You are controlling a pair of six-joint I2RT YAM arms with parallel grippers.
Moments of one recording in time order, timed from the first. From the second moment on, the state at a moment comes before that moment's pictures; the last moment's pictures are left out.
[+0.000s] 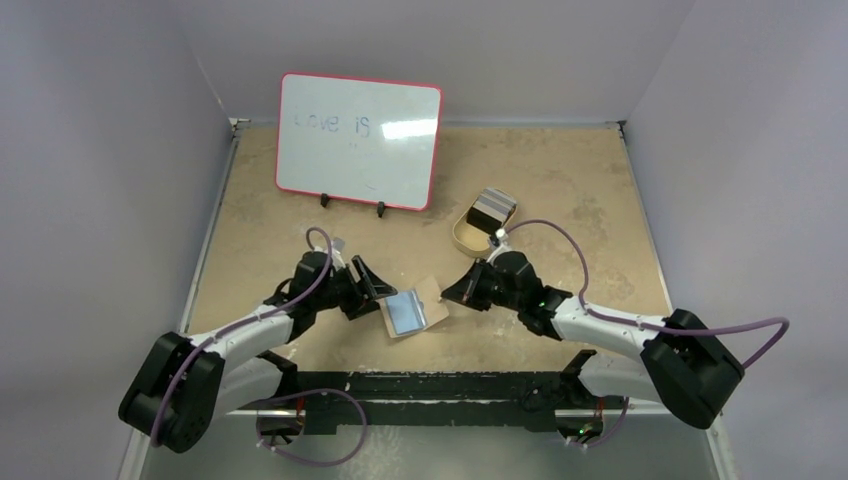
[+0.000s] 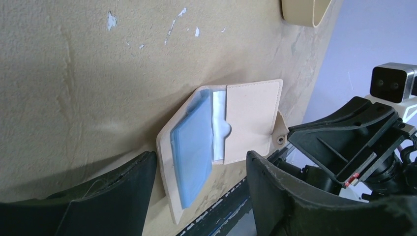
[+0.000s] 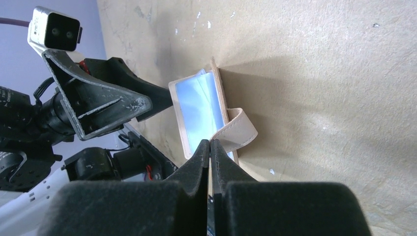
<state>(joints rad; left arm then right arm) -0.43 1.08 0.25 0.16 0.41 -1.06 0.75 1.19 0.39 0.24 -0.14 1.11</state>
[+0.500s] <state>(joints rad) -0.45 1.15 0.25 0.23 0.39 -1.05 0.75 1.19 0.34 0.23 -0.12 1.11</state>
